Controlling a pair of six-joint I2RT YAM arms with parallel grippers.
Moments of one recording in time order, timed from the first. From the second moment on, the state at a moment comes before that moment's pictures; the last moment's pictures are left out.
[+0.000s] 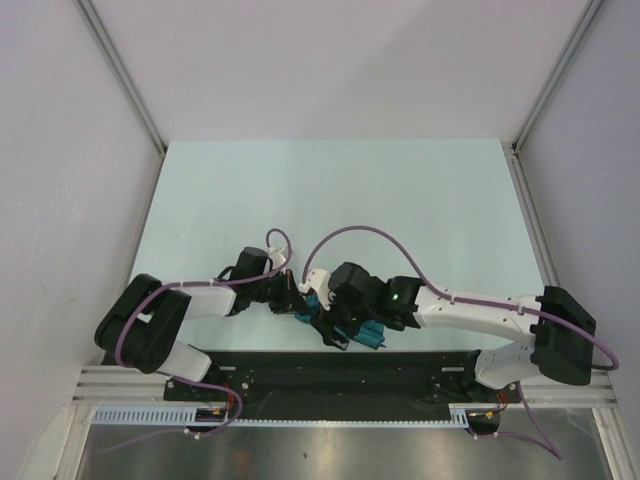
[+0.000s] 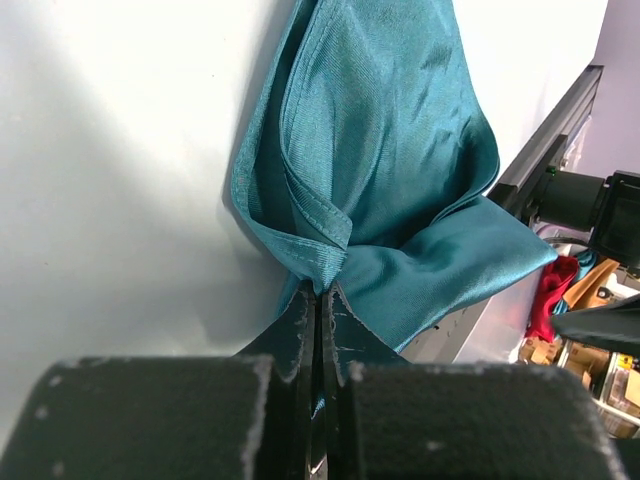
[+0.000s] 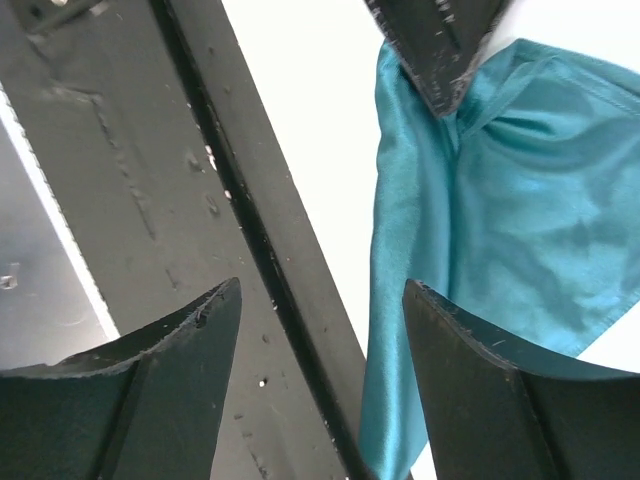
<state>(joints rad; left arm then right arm) -0.46 1.46 0.40 0.21 0.67 -0.64 1.15 1.36 0.94 -0.43 -0.16 0.08</state>
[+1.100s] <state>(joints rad) -0.46 1.46 0.43 0.15 0.66 -0.62 1.20 1.53 0.93 -0.36 0.05 0.00</state>
